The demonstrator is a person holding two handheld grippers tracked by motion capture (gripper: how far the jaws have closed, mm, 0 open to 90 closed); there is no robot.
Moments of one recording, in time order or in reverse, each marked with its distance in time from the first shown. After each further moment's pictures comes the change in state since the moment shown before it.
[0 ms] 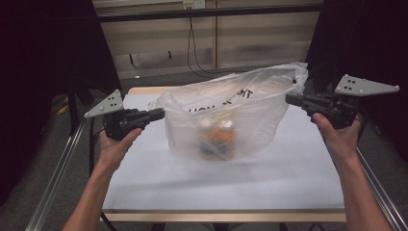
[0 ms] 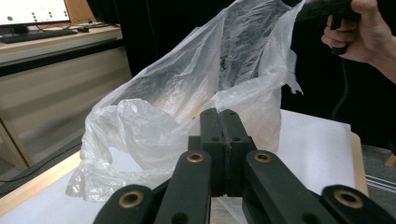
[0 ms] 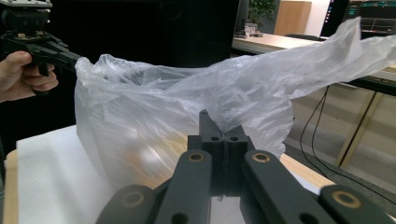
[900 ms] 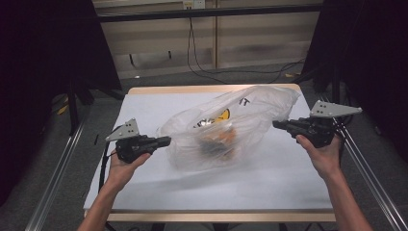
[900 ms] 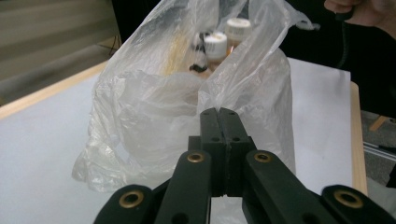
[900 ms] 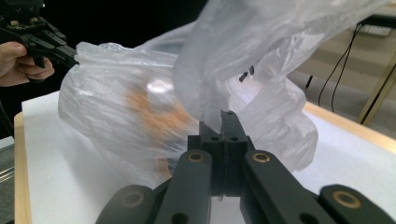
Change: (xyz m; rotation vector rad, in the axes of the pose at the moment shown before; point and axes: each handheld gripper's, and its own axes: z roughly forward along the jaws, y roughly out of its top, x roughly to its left) left arm -0.010 -0.071 0.022 0.176 -0.029 -0.054; right arm 0.007 -0.064 0.026 0.139 0.030 0.070
